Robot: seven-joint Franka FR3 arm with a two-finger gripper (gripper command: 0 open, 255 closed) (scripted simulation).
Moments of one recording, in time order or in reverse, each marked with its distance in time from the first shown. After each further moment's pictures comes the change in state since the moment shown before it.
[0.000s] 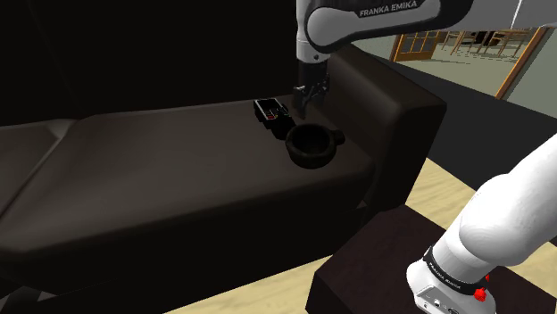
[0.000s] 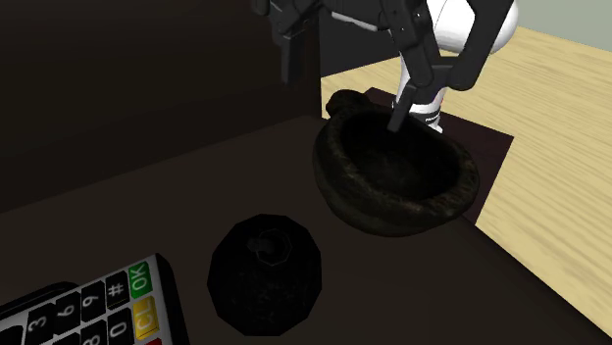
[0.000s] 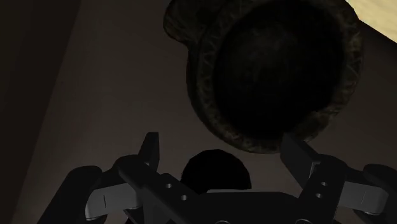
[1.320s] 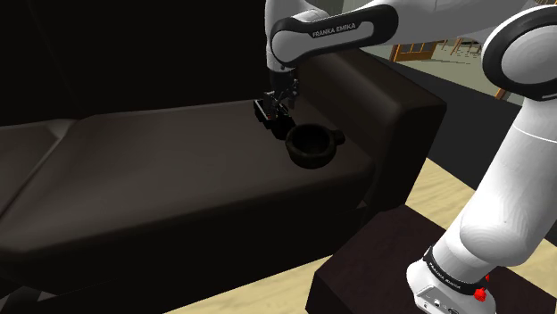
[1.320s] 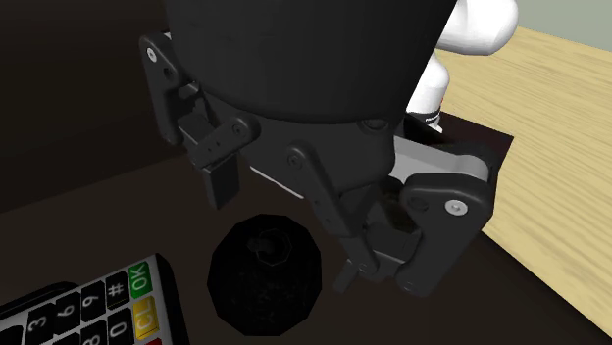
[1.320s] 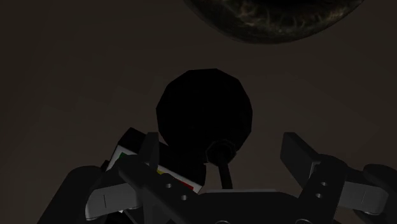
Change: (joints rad) arm 0.015 0.297 0.023 0.237 -0.062 0.106 0.065
